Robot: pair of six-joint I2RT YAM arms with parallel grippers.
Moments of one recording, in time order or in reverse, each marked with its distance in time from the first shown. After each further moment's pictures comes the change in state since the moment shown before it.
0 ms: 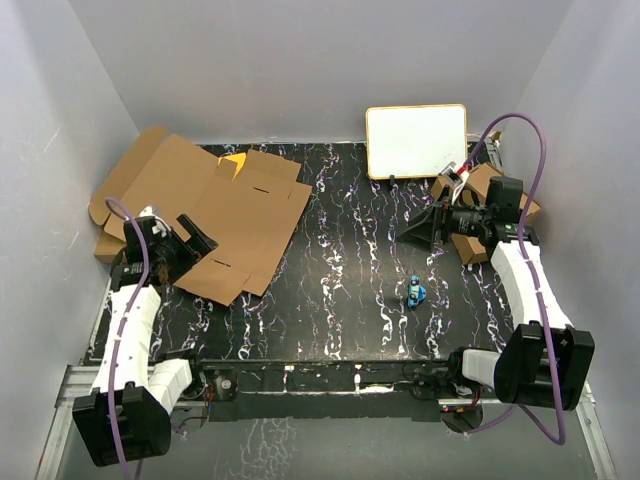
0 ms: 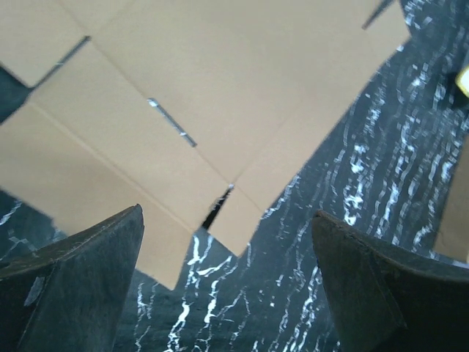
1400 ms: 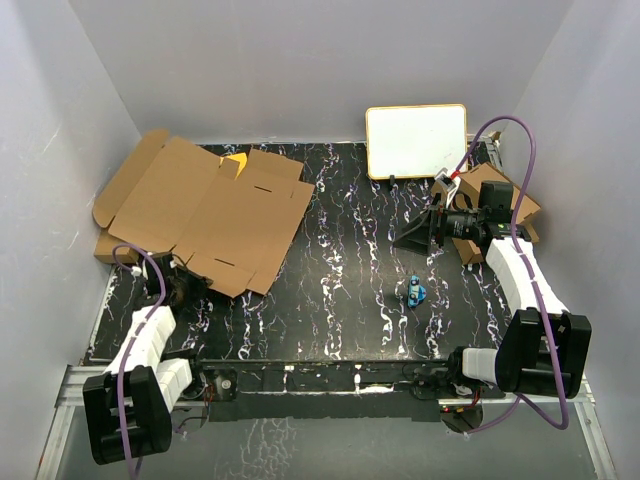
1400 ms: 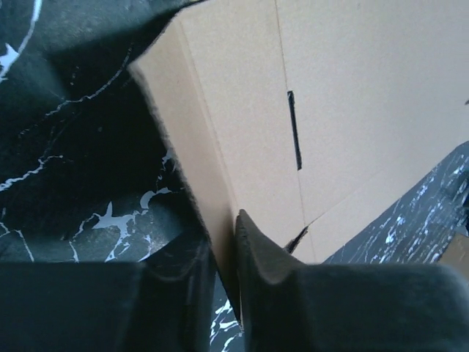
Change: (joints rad) left arm 0.024 0.004 -0.406 0.322 -0.147 -0.333; right arm 0.019 0.060 -0.040 0.026 -0.052 -0.004
